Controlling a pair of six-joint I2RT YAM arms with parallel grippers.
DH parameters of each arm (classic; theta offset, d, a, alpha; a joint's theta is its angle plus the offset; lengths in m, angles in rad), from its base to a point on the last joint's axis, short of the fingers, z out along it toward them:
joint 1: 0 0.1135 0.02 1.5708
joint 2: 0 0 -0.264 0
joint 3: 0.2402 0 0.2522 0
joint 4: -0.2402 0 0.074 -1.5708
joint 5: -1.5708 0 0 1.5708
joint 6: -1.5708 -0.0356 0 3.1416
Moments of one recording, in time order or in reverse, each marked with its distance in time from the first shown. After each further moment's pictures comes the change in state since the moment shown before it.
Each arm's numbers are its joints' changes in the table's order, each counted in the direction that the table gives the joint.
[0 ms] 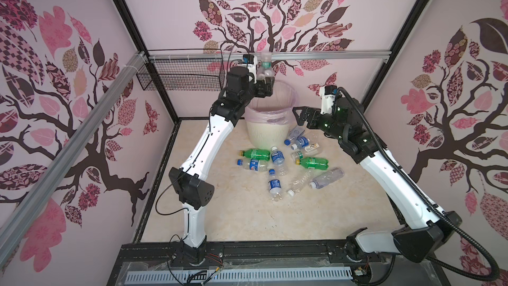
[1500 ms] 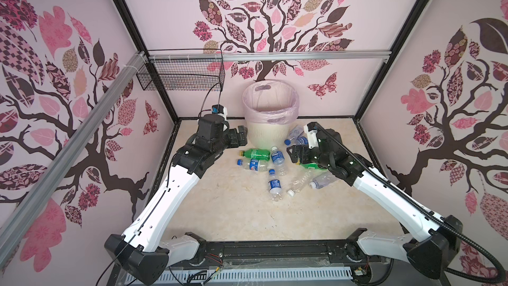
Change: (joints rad) left arm 0.015 0.758 -0.918 -0.172 0.104 0.199; right arm 0.138 0.125 -0.393 -0.089 -0.104 0.044
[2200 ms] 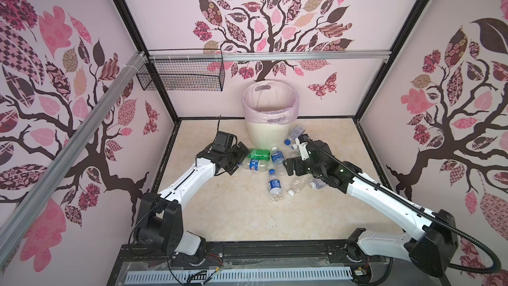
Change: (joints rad) left arm 0.073 -0.241 -0.297 0.184 -0.306 0.725; right arm 0.089 -0.007 -0.108 0.034 -0.079 0.053
